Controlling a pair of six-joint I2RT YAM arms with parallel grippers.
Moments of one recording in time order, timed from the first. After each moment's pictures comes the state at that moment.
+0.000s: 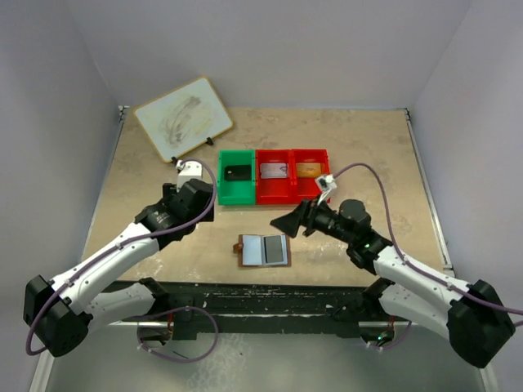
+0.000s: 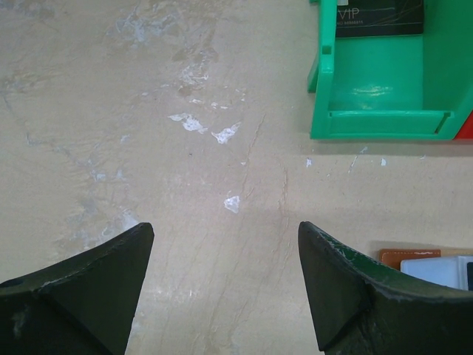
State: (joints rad) left arm -0.68 1.03 0.84 -0.66 -0.63 -0.47; right arm 0.56 0.95 0.37 0.44 -0.40 0.72
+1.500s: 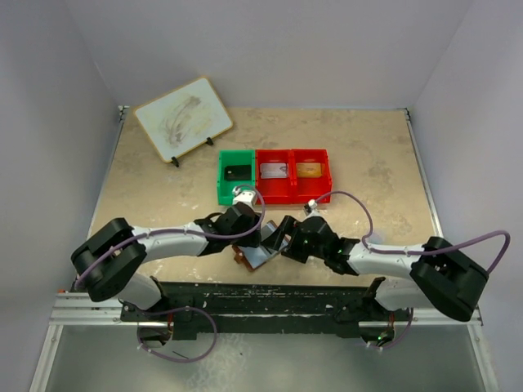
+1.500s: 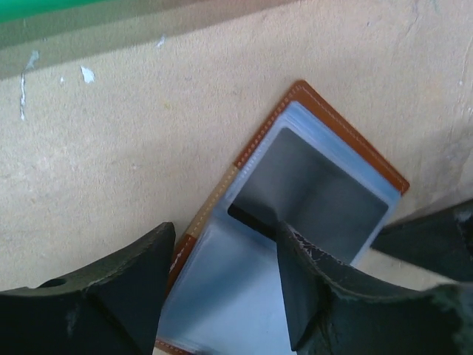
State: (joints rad) left arm -0.90 1.49 0.67 -0.03 -0.20 -0.64; right arm 0.90 1.28 0.35 0.27 0.01 1.20
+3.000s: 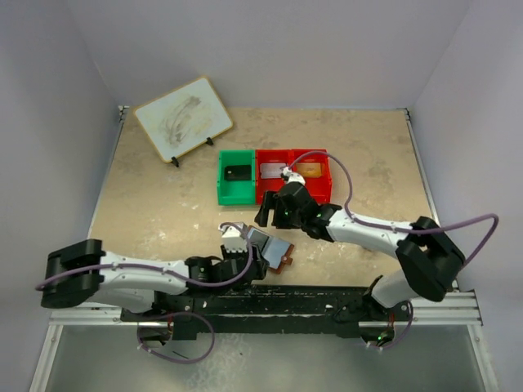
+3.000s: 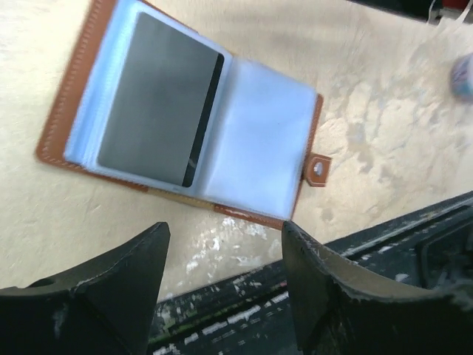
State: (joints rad) left arm -1.37 1.27 0.48 -0.01 -0.59 -1.17; right arm 0.83 1.51 0.82 -0.08 0.07 0.77
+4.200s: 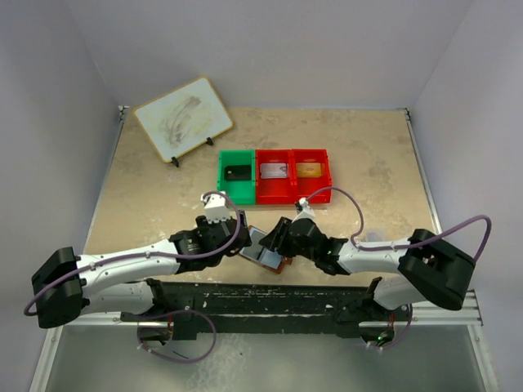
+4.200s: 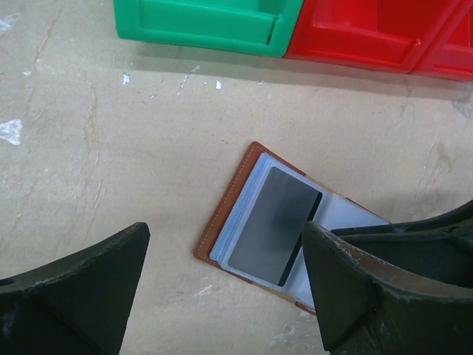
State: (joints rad) left arm -1.10 1.12 0.65 -0.40 -0.70 -1.02; right arm 0.99 1.36 0.42 0.35 0.16 1.15
